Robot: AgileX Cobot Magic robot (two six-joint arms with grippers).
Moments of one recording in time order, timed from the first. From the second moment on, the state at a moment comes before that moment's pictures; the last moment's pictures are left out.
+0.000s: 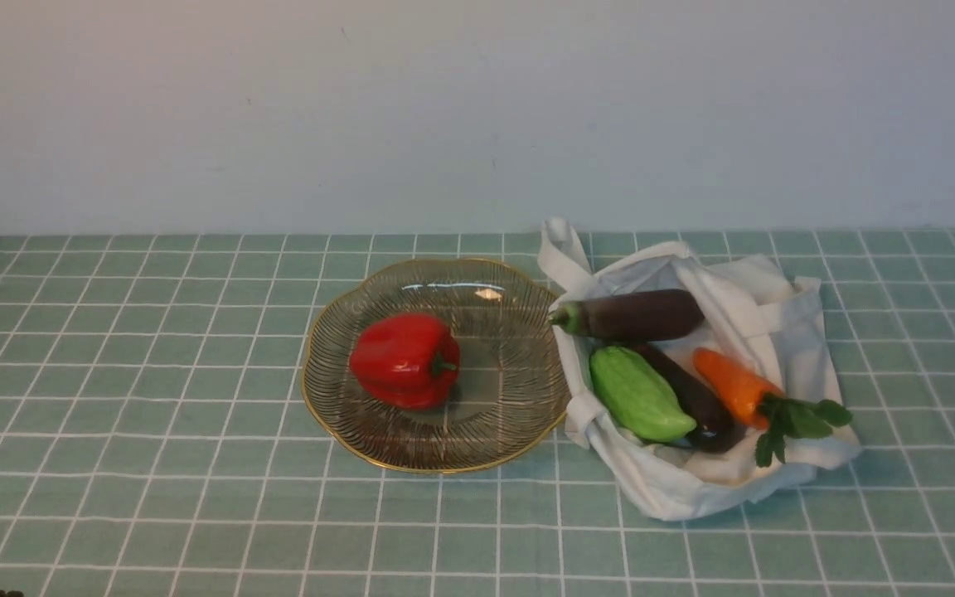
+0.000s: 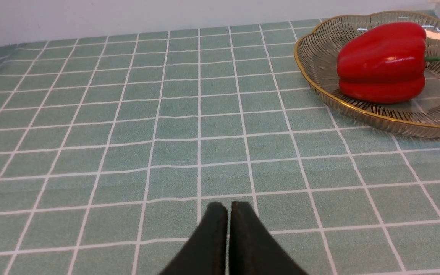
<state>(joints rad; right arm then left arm) 0.63 0.29 -0.41 -0.32 0.08 0.15 -0.08 -0.01 0.03 0.01 0.38 -0.01</state>
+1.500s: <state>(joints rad) 0.42 0.20 -0.24 -0.16 0.14 0.05 -0.08 -0.01 0.03 0.01 0.38 -0.01</state>
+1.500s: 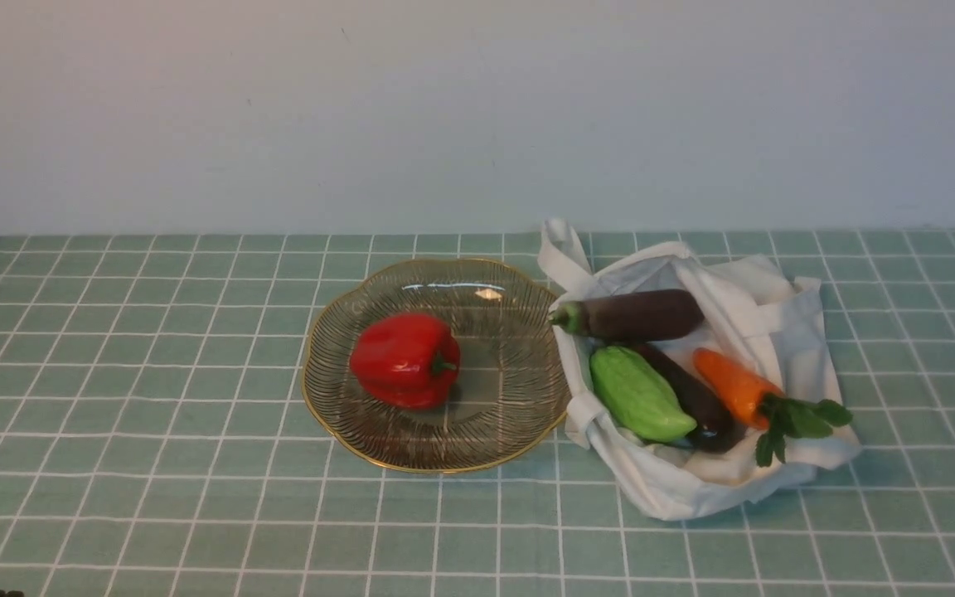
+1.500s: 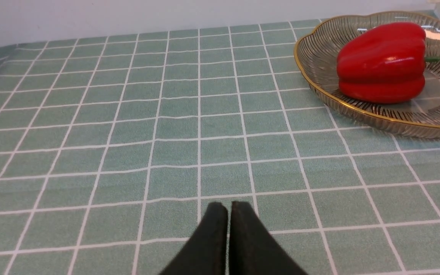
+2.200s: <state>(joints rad) -0.01 0.01 0.03 -0.08 0.33 0.05 -0.08 -0.01 0.03 0.01 0.38 -0.01</state>
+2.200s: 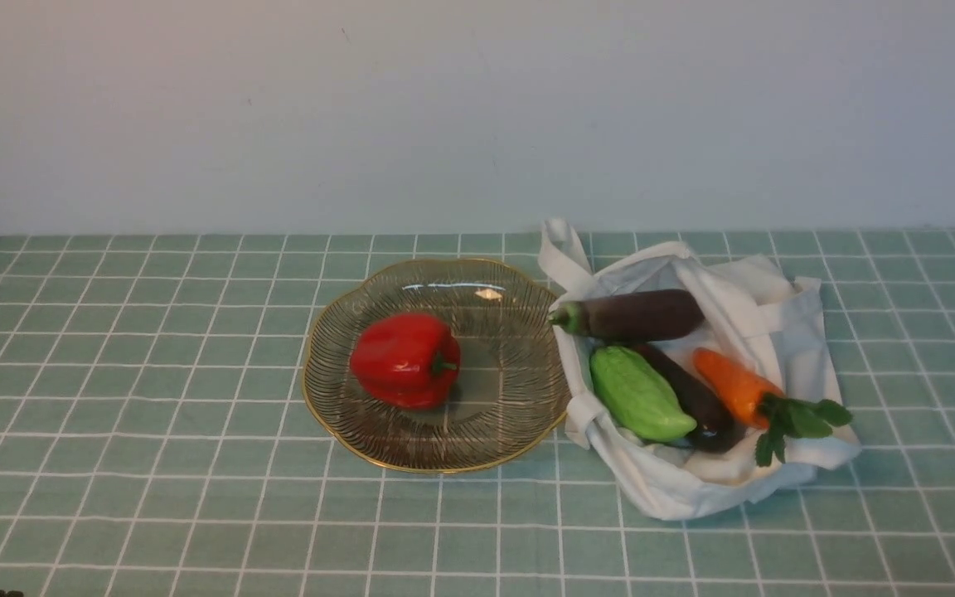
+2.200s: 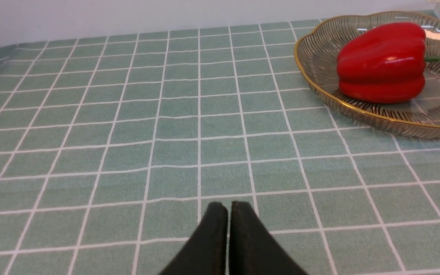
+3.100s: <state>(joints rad) -0.08 -0.01 0.03 -0.08 0.35 0.05 -0.08 -0.01 0.03 0.01 0.38 -0.01</state>
